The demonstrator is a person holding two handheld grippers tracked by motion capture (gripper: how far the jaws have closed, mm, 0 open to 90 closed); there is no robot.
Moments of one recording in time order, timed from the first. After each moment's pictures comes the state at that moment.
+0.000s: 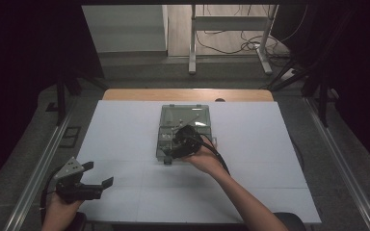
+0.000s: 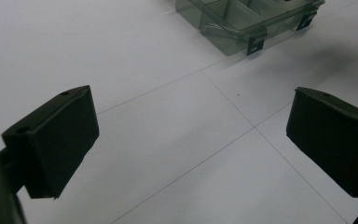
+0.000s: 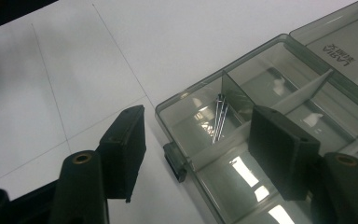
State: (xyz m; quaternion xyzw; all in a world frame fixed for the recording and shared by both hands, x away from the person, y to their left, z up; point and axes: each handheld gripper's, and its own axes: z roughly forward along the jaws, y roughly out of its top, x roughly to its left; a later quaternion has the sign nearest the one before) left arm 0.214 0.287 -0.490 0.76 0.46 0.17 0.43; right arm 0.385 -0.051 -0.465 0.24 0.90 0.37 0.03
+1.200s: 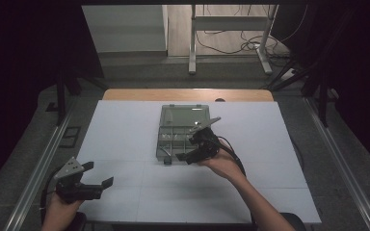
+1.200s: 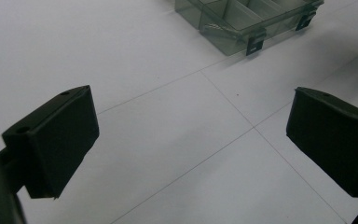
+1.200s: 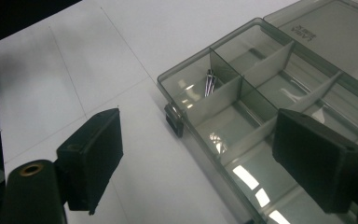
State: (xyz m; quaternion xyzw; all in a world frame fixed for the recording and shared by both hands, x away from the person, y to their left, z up) left arm 0.214 0.287 -0.489 0.76 0.46 0.17 0.43; right arm 0.367 -0.100 -0.446 0.26 0.88 0.39 0.03
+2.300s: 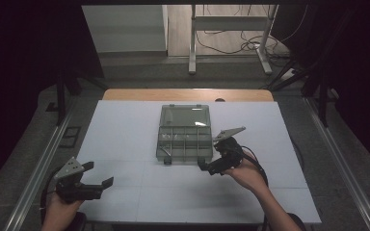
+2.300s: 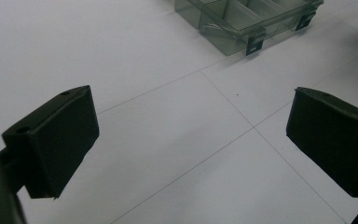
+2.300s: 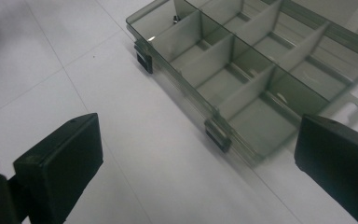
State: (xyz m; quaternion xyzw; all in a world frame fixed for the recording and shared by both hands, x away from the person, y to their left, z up) left arm 0.214 0.287 -0.489 0.76 0.46 0.17 0.43; right arm 0.346 -0.166 -0.453 0.30 0.88 0.36 0.05
